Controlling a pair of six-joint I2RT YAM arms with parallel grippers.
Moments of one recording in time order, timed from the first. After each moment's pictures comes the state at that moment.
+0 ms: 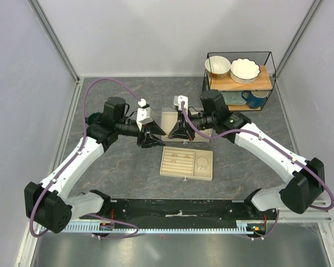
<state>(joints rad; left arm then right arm) -0.43 1.17 1.00 -0.34 1.10 0.43 0.66 1.39 1.24 -0.36 -0.82 -0.24</state>
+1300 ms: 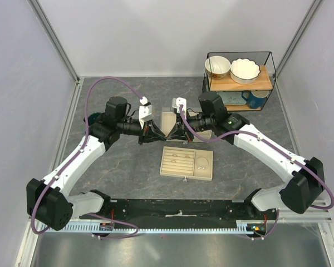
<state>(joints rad) -0.43 1.20 1.00 -0.30 1.07 0.35 0.68 1.39 1.22 -0.34 -0.81 -0.26</state>
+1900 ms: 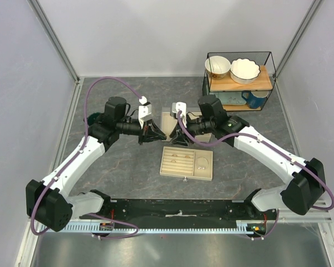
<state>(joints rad) -0.43 1.19 0.99 -0.29 1.06 0.34 0.68 1.38 1.18 -0.34 -0.77 -0.31</state>
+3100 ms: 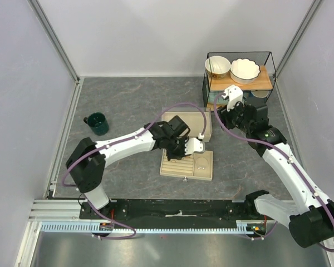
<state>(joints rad) -0.90 1.67 1.23 -0.64 0.35 0.64 0.31 1.06 0.98 -0.33 -0.17 -0.22</state>
